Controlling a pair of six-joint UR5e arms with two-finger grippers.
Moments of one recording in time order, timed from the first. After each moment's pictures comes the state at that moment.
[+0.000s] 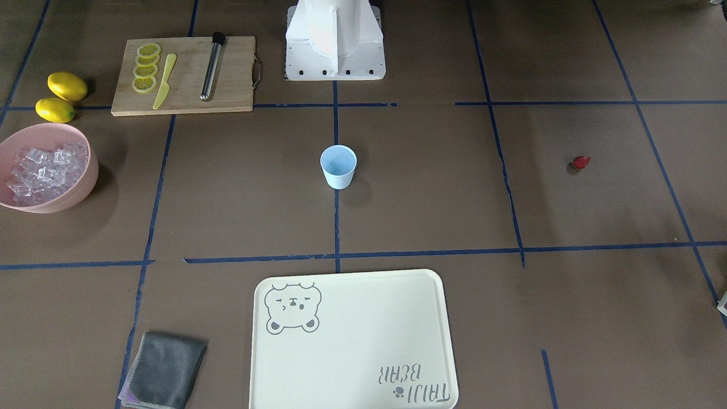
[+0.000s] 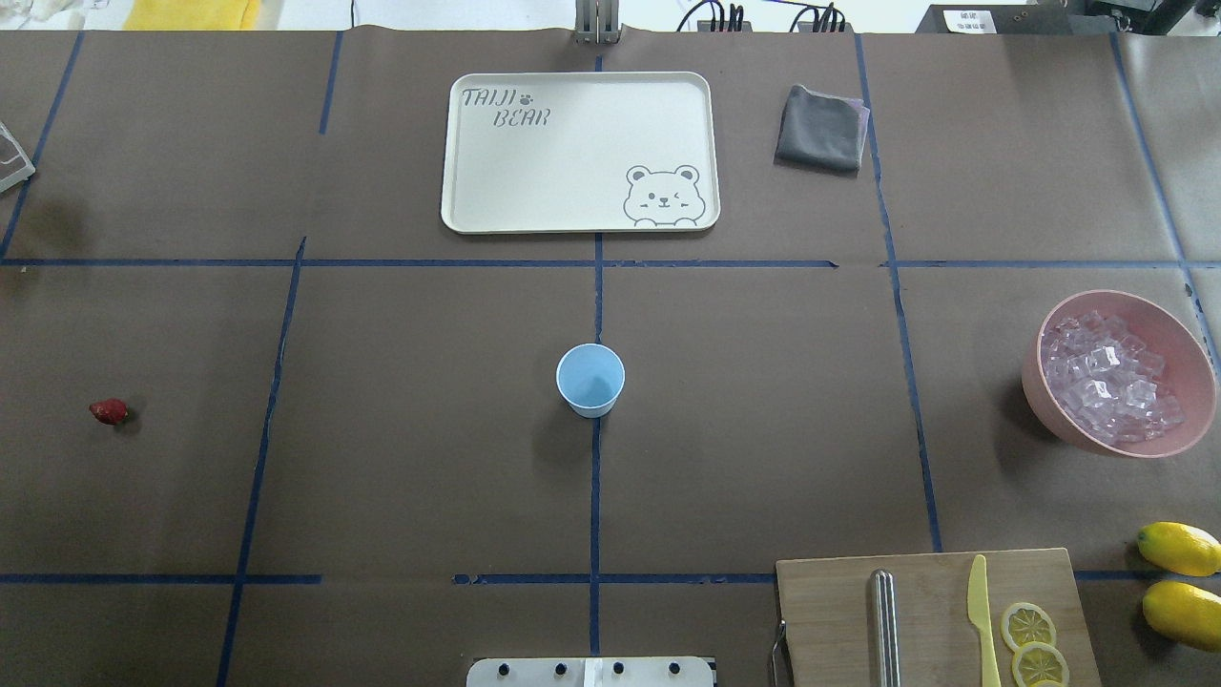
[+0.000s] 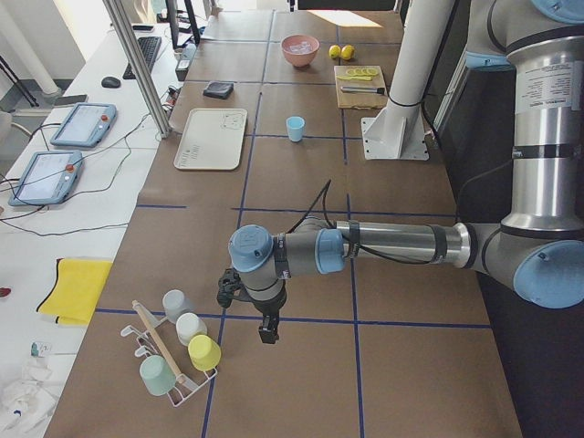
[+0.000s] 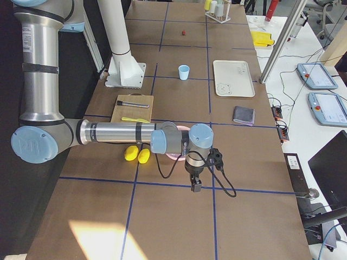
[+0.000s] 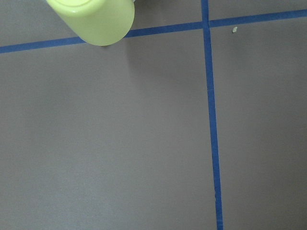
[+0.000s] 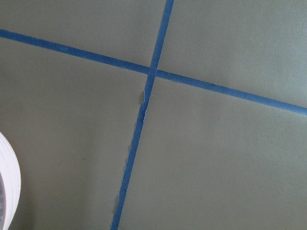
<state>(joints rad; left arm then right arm) -1.58 -1.49 -1.68 -1.40 -2.29 0.20 1.51 -1.62 1.64 -1.57 2.23 -0.16</state>
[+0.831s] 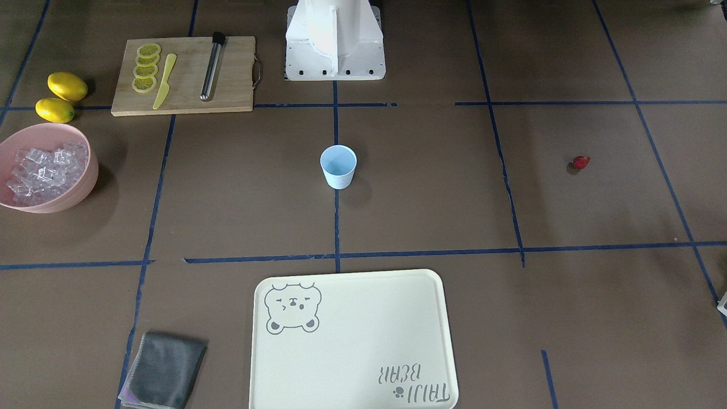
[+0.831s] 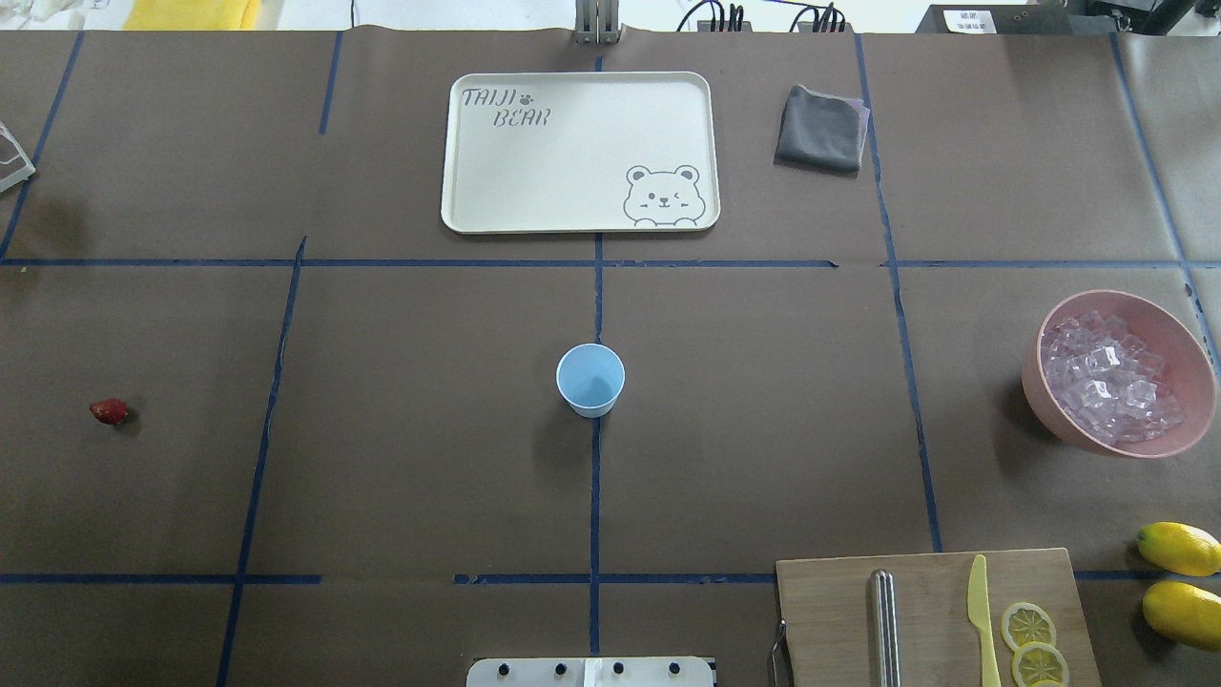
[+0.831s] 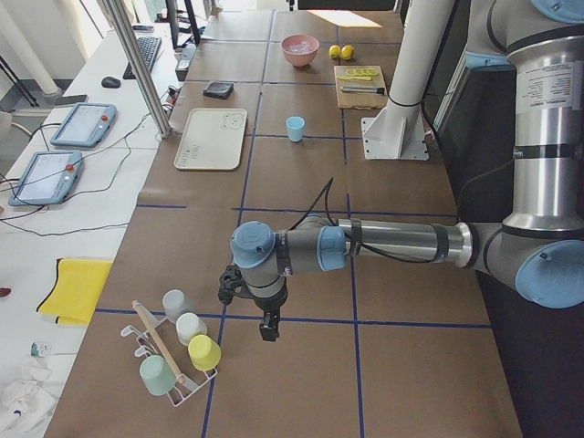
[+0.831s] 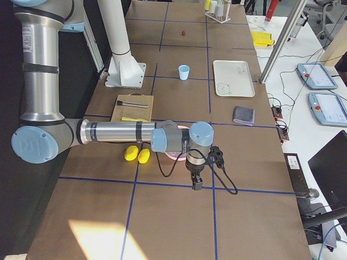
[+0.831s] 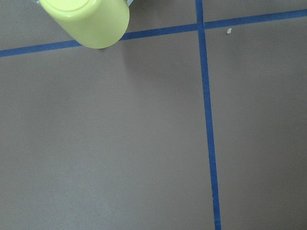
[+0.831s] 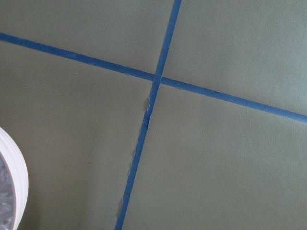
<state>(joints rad) -1.58 -1.48 -1.70 -1.40 -2.28 0.21 1.51 -1.62 1.66 -1.57 2.23 -0.17</state>
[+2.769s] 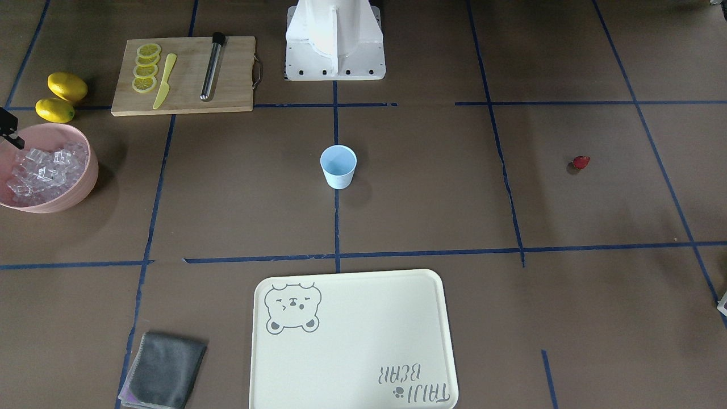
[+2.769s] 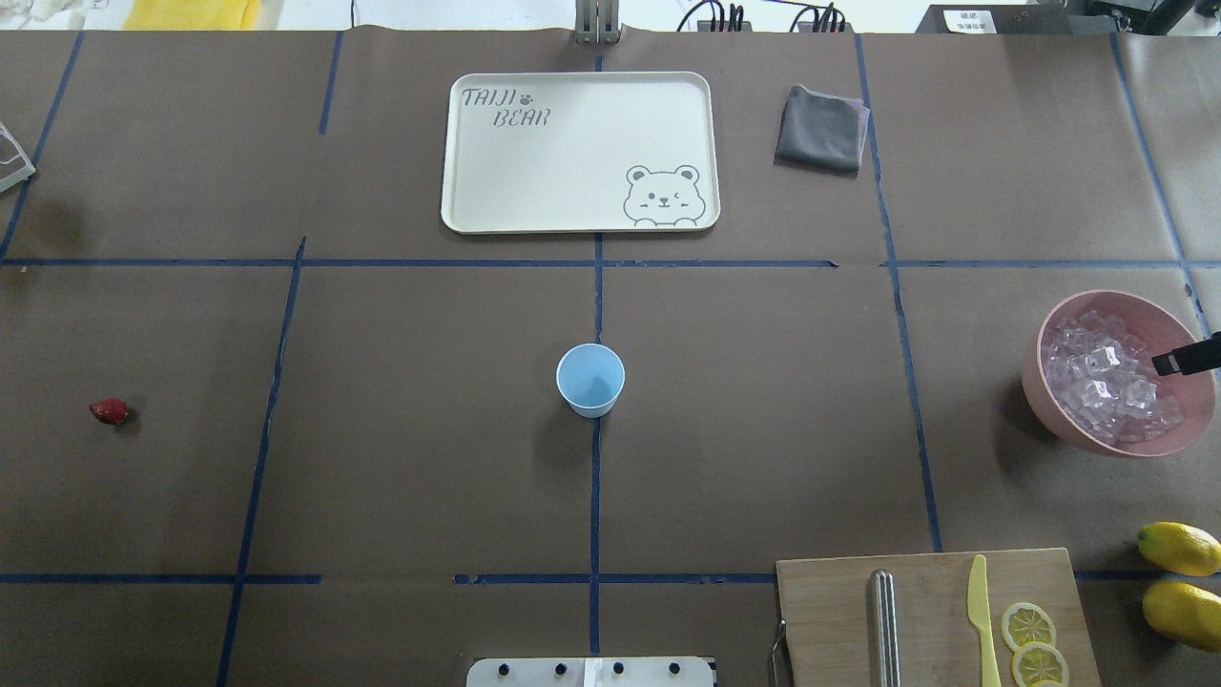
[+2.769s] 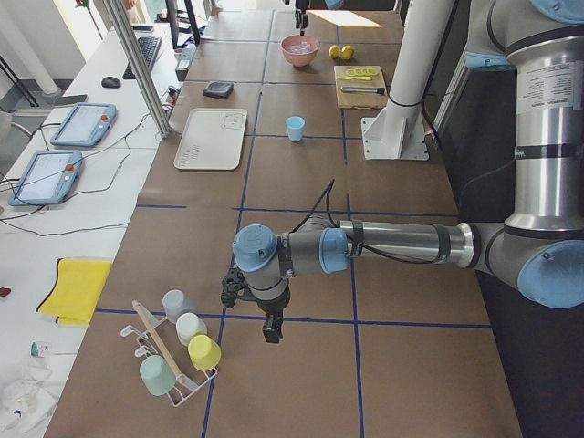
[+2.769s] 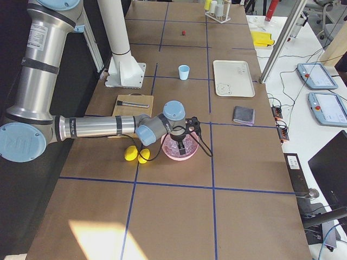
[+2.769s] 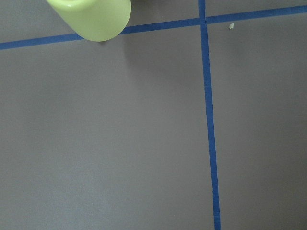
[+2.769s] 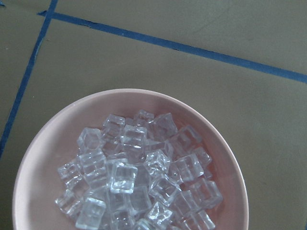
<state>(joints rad) -1.58 -1.47 -1.70 -1.40 -2.29 0.20 1.15 -1.83 1.85 -1.02 2.28 0.41</state>
